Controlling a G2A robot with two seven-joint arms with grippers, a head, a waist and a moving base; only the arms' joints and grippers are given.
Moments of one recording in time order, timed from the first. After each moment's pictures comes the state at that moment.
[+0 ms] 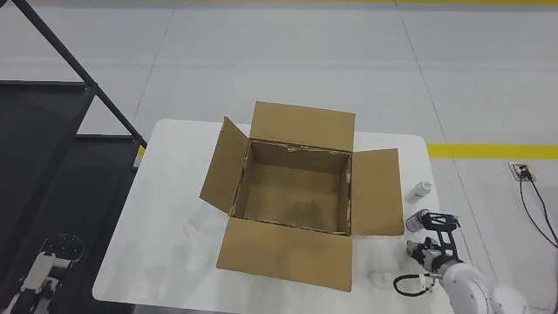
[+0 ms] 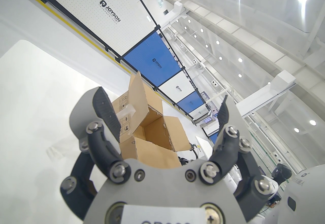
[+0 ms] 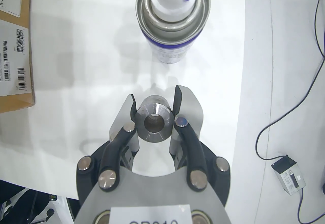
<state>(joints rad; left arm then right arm) 1.90 -1.35 -2.23 -2.08 -0.24 -0.62 -0.53 -1.44 -1.26 1.69 -1.74 -1.16 0.03 0.86</state>
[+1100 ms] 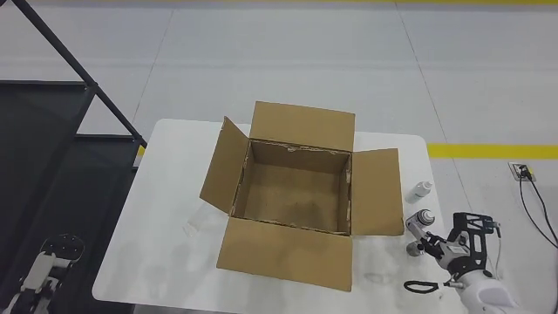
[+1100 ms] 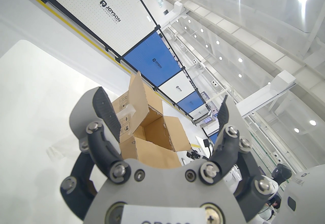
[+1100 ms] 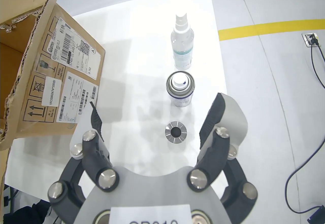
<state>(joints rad) 1.90 -1.35 -2.23 -2.08 -0.24 -0.62 -0.53 -1.63 -1.26 1.78 -1.98 -0.98 0.01 0.52</state>
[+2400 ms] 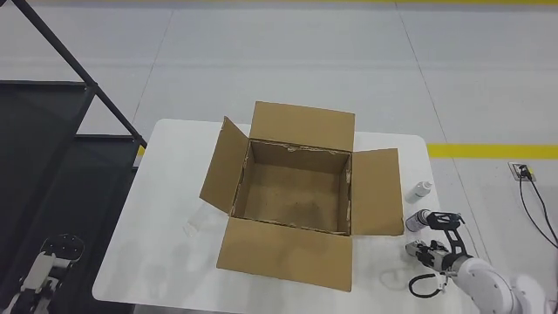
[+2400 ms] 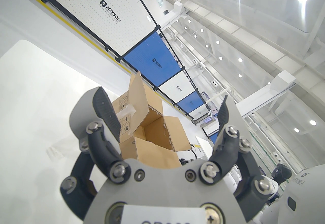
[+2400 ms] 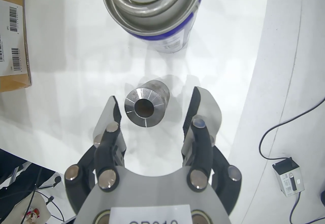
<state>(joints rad) 1.90 -1.35 -2.23 -2.08 -0.24 -0.62 -0.53 -1.37 -1.21 1.75 -1.64 -1.00 -0.16 0.99</state>
